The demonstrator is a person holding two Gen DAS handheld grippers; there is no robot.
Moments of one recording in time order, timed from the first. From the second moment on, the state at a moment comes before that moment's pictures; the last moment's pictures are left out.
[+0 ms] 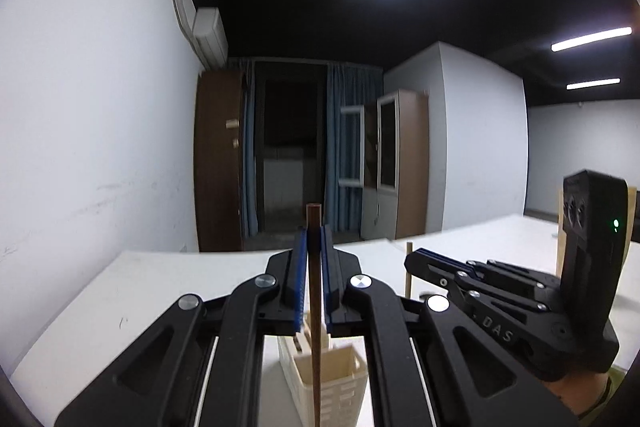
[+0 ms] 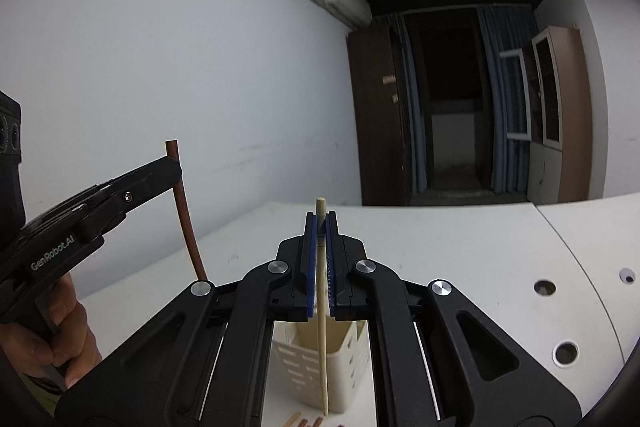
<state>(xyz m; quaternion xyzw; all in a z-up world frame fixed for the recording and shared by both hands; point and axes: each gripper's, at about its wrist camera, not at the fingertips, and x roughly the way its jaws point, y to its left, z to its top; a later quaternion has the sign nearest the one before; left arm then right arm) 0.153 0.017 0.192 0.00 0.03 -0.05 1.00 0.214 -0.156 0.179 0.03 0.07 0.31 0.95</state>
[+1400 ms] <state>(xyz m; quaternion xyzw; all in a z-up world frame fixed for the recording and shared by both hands) 0.232 0.025 0.125 -0.02 0.08 -0.07 0.99 0.270 -0.128 0.125 0.02 0.10 0.32 0.94</state>
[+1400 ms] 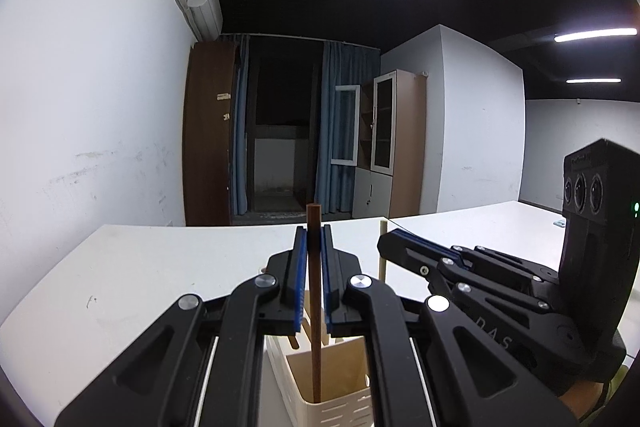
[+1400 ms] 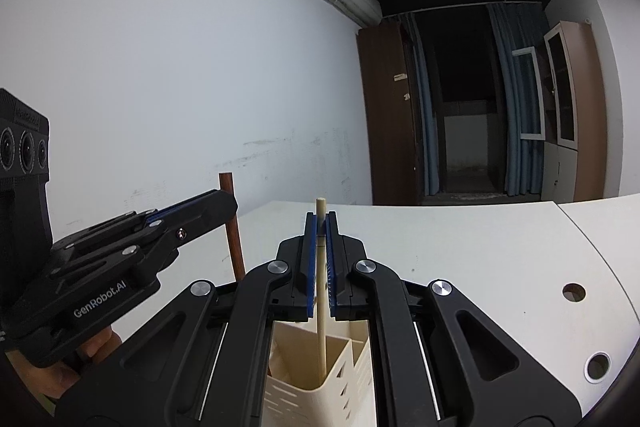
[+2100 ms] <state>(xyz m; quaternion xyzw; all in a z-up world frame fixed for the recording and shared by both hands) 0.238 0.033 0.109 -0.02 0.12 -0.08 0.99 0.253 -0.125 0.113 0.02 0.12 0.30 0.94</state>
